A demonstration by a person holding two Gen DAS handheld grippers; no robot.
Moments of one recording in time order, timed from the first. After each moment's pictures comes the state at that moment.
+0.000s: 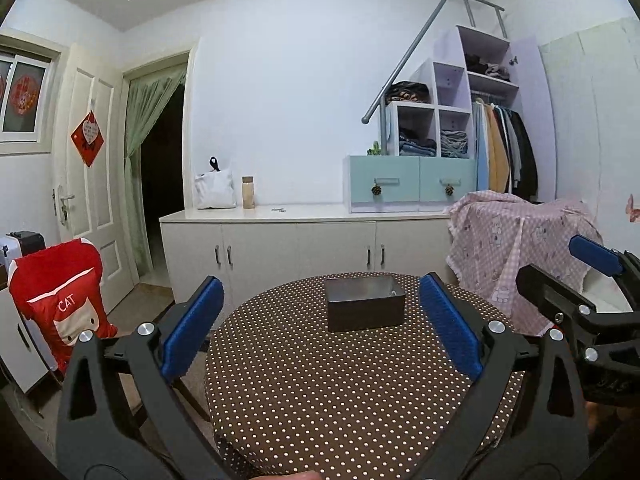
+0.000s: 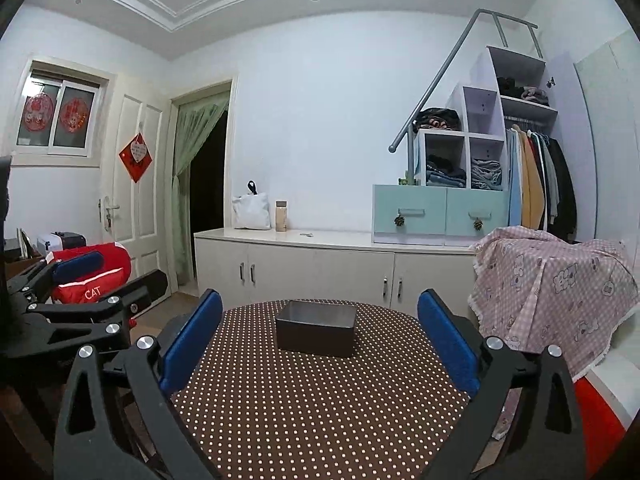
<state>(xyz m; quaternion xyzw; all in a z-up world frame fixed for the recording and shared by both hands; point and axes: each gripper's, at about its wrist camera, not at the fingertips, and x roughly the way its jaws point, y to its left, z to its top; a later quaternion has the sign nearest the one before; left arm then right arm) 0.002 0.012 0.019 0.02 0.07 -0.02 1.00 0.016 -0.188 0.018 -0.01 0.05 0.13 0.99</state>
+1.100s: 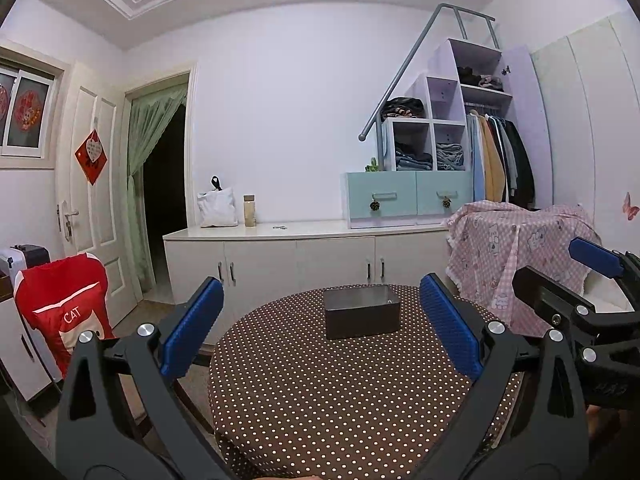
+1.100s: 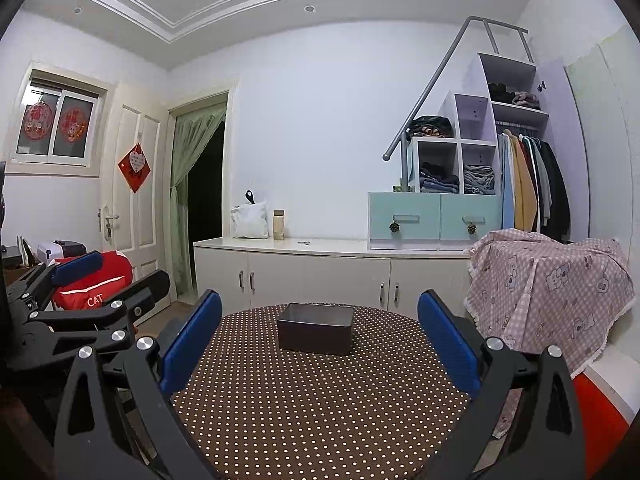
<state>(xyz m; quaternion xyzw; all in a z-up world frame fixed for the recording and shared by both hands) -0.028 0.005 0.018 0.03 0.04 -0.01 1.00 -0.007 -0.194 0.016 0.00 0.04 0.12 0.99</state>
